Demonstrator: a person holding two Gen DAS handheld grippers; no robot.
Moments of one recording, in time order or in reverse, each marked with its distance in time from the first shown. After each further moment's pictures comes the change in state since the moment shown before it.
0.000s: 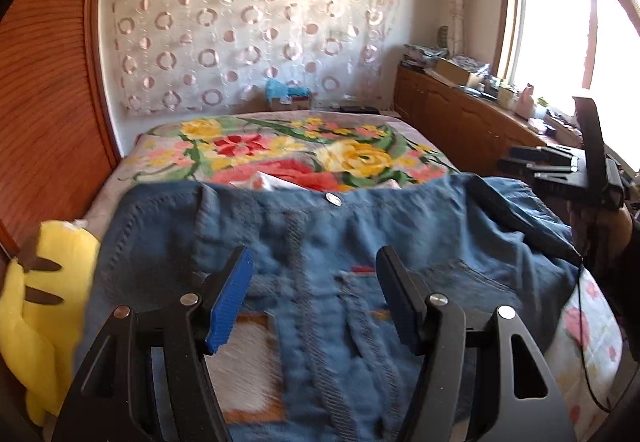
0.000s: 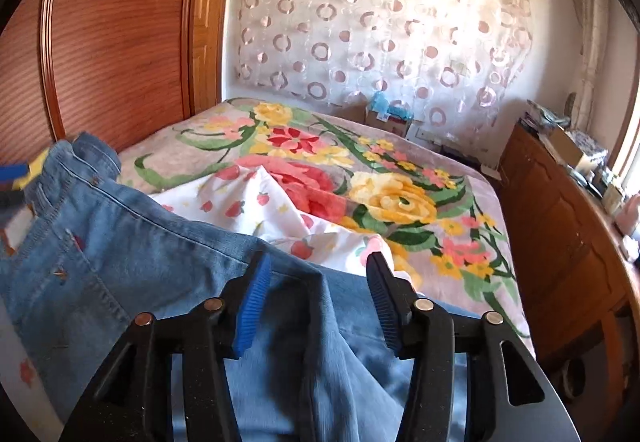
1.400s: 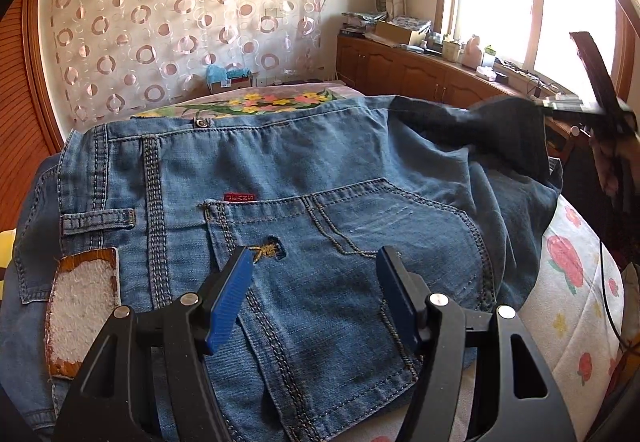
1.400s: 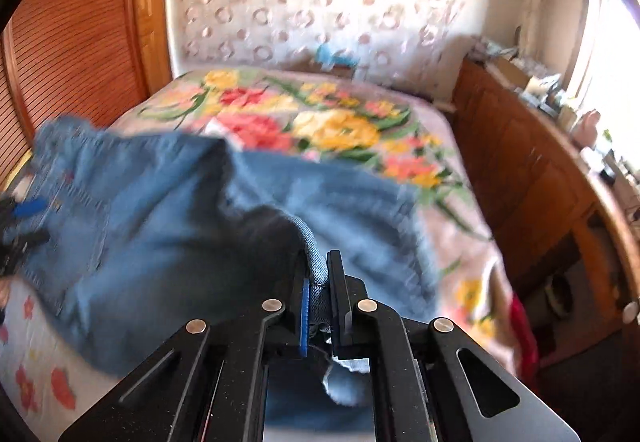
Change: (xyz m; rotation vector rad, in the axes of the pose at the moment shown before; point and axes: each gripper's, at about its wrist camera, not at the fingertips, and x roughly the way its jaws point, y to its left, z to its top) left arm 0.016 -0.060 -0.046 0.154 0.068 -0.121; right arm -0.109 -0.071 -0.047 0.153 0.143 -0.129
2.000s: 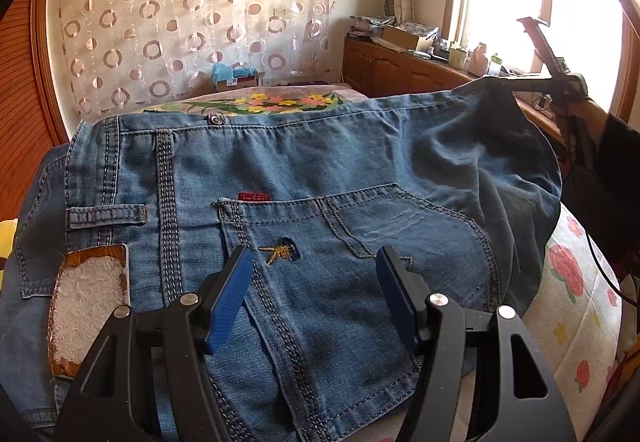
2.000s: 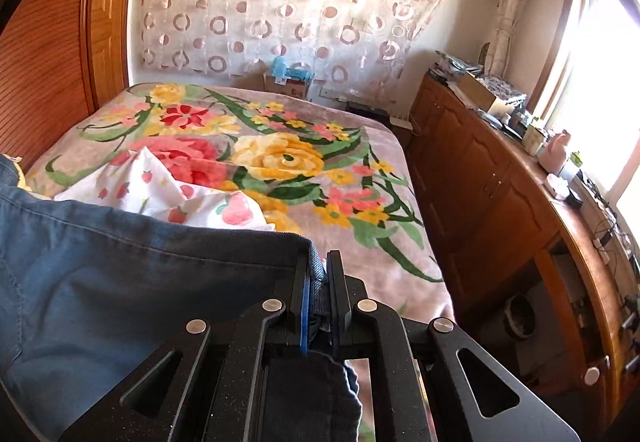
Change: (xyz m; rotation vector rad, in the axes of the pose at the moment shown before) left arm -0.002 0.008 -0.002 -0.034 -0.005 0.001; right arm 0.060 -0.026 0.069 -0.014 -0.010 -0.157
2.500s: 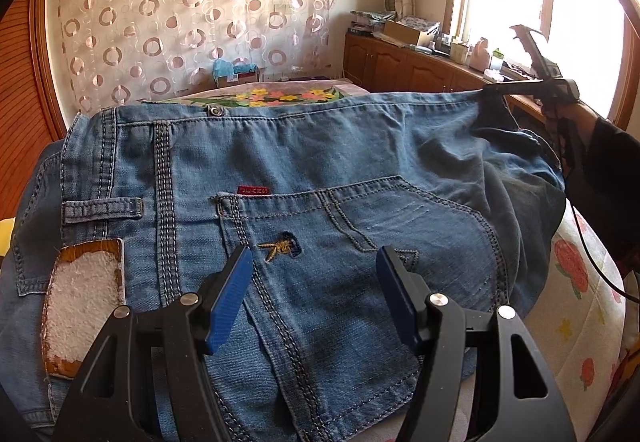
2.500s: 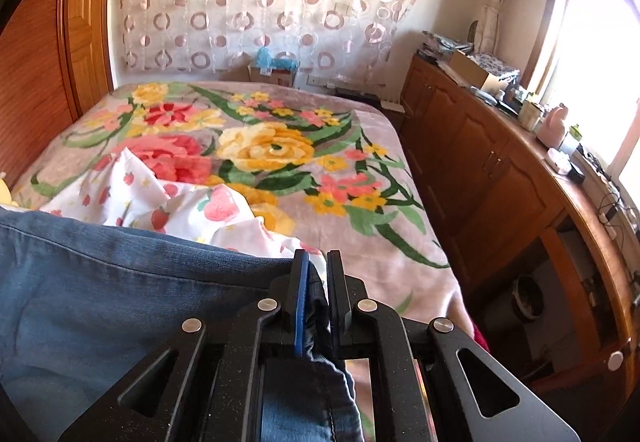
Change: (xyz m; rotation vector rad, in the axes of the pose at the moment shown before) left arm 0.002 -0.003 -0.001 0.006 0.016 0.009; right arm 0.032 -0.008 0.011 0.075 0.027 -0.008
